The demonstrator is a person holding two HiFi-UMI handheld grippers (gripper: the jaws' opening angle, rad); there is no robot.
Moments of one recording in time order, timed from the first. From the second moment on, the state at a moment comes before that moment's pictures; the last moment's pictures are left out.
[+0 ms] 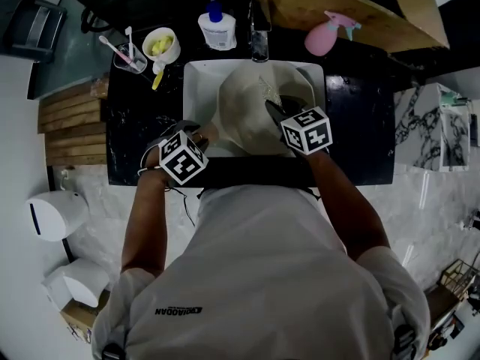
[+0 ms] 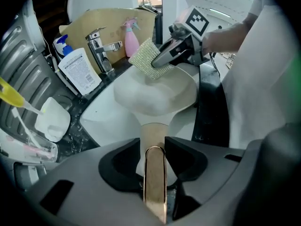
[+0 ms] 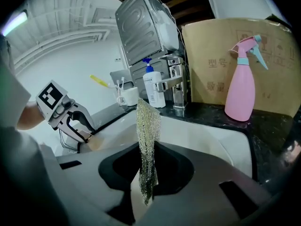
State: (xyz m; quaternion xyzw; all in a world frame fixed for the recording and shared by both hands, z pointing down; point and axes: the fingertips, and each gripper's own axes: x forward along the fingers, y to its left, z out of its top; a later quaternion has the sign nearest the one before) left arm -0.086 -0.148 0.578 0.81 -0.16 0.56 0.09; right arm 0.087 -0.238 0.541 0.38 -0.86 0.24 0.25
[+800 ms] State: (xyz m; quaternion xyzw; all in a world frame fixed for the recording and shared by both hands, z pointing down) left arm -0.086 -0.146 0.604 0.80 -0.15 0.57 0.12; right arm 0.113 -0.312 0.579 0.51 -0.77 0.12 0.37
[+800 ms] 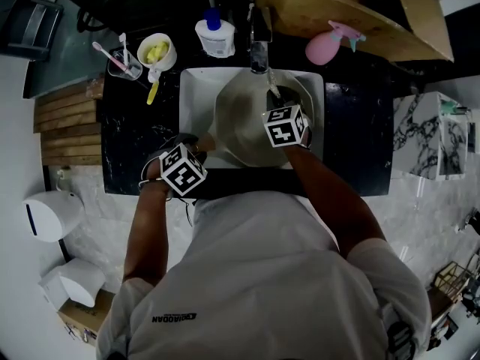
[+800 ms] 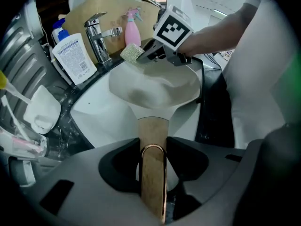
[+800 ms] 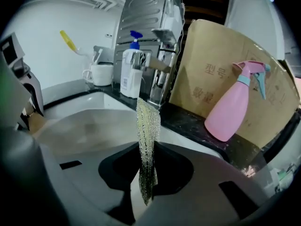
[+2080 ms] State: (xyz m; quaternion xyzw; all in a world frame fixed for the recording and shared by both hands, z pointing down) left arm -0.087 -0.146 0.606 0.82 -0.16 0.53 0.15; right arm 0.003 -0.309 0.642 0.28 -0.86 0.17 0.39
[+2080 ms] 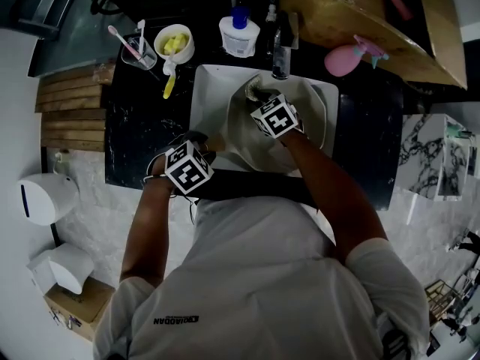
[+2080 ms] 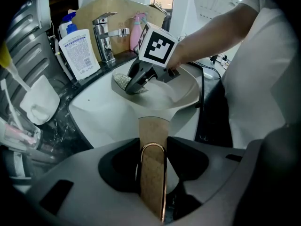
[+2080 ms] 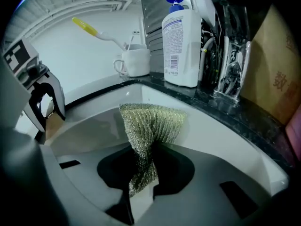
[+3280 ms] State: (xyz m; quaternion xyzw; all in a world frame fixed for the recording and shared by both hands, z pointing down) left arm -0.087 -0.146 0.606 0.83 -0.17 0.52 0.14; right arm -0.044 -0.207 0.621 0.10 -0.89 0.25 0.37
